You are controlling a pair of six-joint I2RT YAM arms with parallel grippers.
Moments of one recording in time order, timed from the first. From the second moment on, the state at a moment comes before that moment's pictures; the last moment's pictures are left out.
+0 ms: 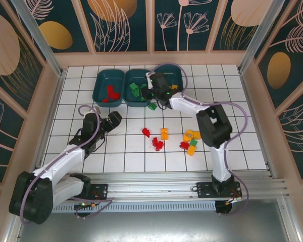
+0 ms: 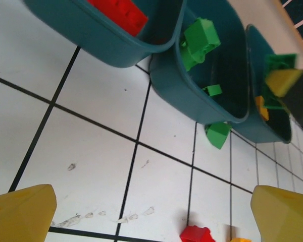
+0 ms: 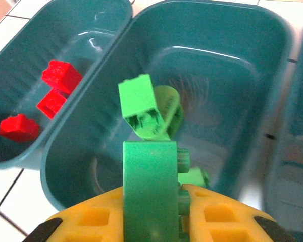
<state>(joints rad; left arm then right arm) -0.34 1.06 0.46 0.06 0.02 -0.89 0.63 2.12 1.62 -0.11 -0.04 0.25</state>
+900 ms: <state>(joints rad) -0.34 1.09 0.44 0.11 0.12 -0.89 0.63 1.98 1.32 -0.14 -0.05 0.13</state>
